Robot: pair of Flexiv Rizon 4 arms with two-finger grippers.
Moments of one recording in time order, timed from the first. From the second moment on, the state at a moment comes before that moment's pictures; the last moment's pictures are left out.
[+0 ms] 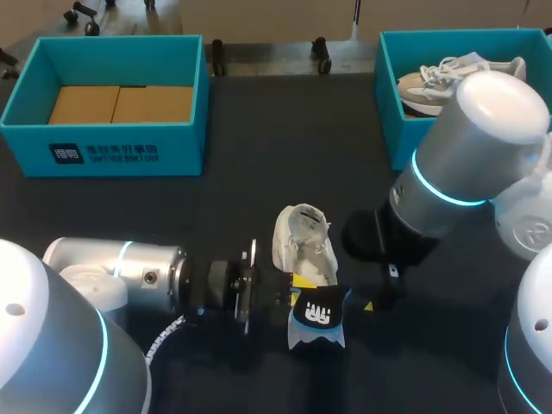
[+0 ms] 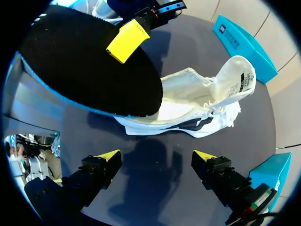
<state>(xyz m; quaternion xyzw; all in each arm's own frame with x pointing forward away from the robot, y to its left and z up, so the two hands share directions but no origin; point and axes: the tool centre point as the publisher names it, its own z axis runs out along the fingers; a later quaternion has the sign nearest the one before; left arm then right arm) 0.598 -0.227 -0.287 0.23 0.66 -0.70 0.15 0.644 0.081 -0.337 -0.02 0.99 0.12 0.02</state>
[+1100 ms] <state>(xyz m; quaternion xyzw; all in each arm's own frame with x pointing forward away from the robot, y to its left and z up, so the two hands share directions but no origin) 0.602 -0.227 -0.286 0.23 0.66 -0.70 0.16 0.651 0.101 -0.355 -0.02 0.99 0.14 0.01</state>
